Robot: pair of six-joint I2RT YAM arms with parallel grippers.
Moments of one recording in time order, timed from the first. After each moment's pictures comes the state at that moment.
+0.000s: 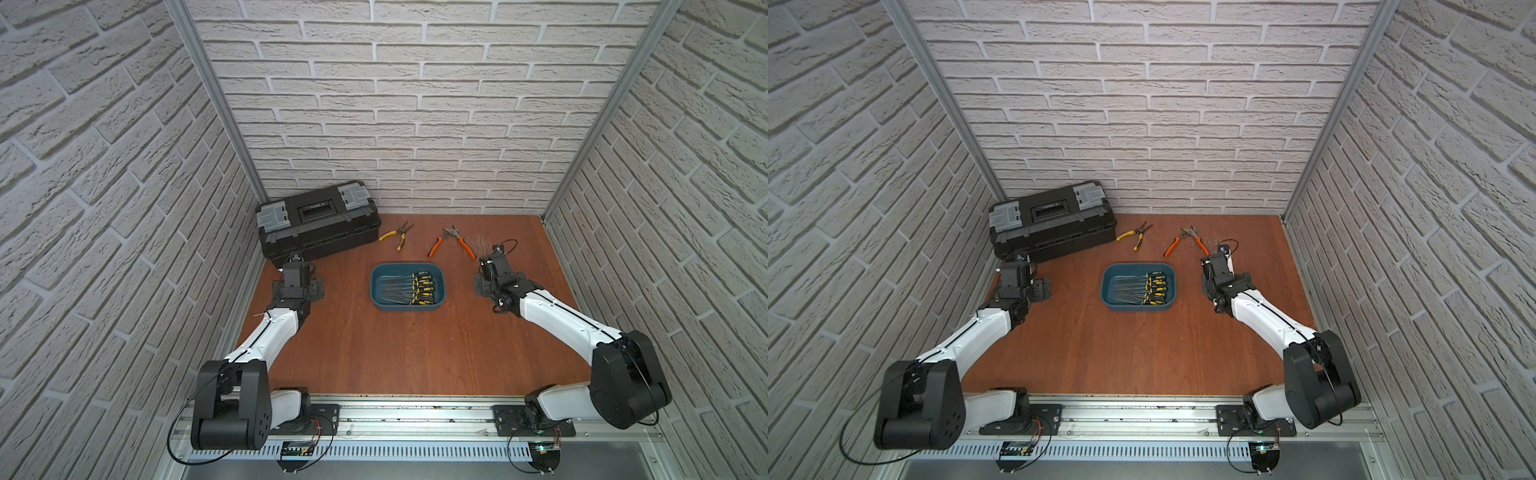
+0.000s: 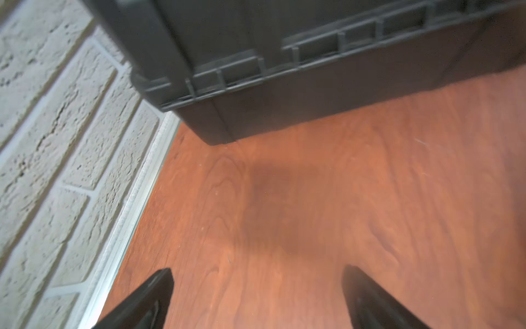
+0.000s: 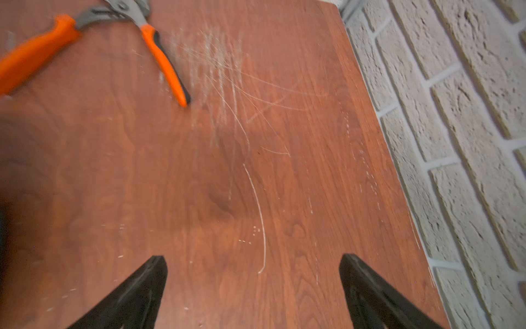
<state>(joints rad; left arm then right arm) 0.00 1.25 0.60 -0.04 -0.32 -0.03 0.29 1.41 0.85 -0.39 0.59 0.24</state>
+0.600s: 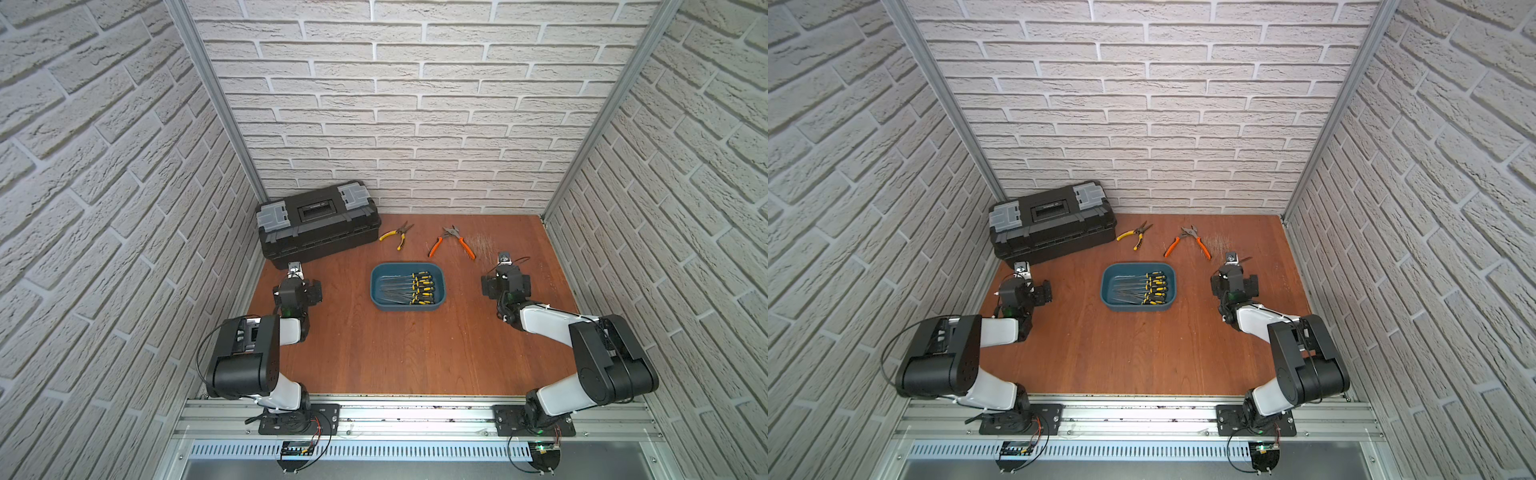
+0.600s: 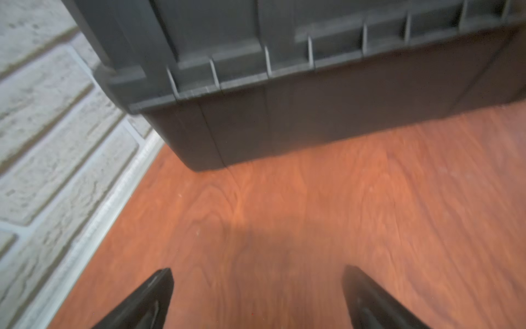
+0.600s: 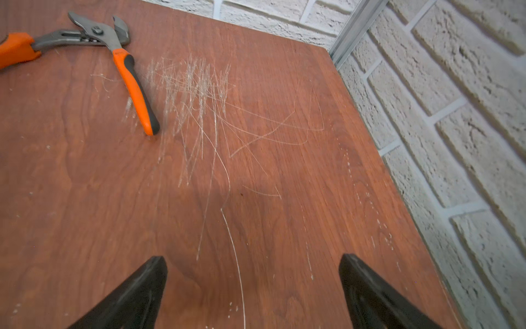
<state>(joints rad) 0.07 1.53 0.38 0.67 -0.18 0.07 0.12 1.51 0.56 0.32 0.48 -0.02</state>
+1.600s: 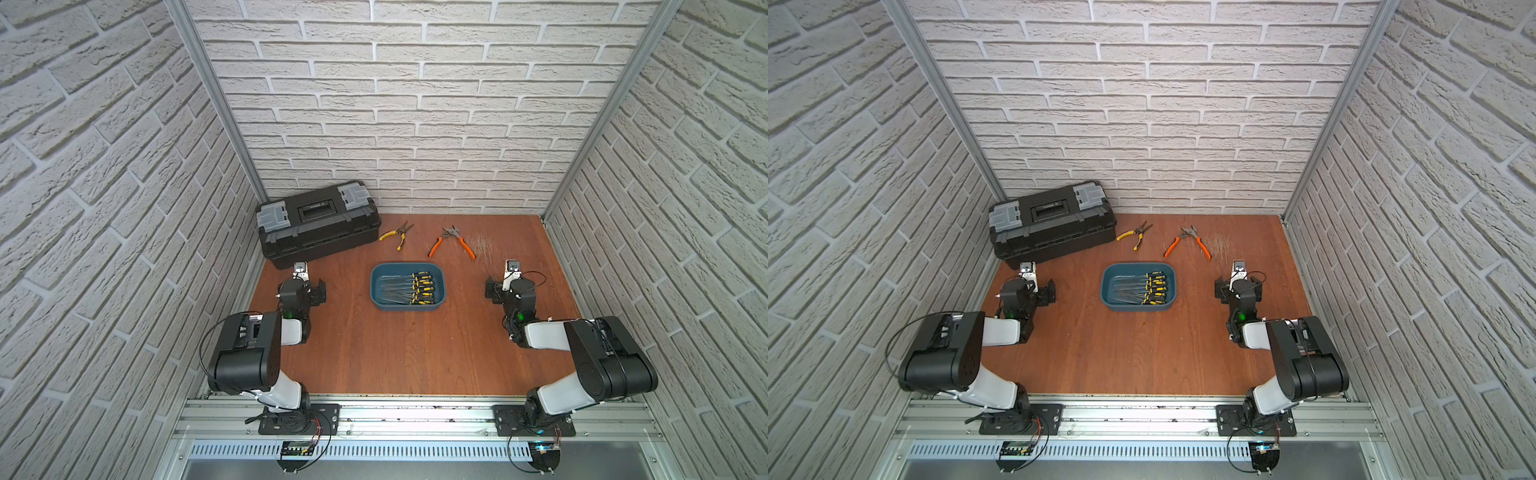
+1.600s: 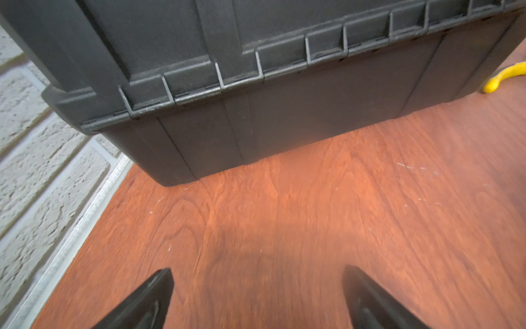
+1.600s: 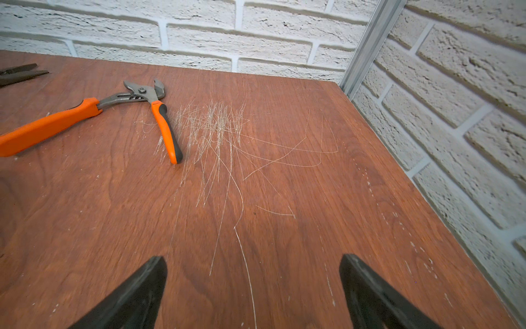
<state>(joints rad) 0.06 1.55 0.38 0.74 -0.11 0.10 0.06 1.52 0.38 0.74 0.30 -0.02</state>
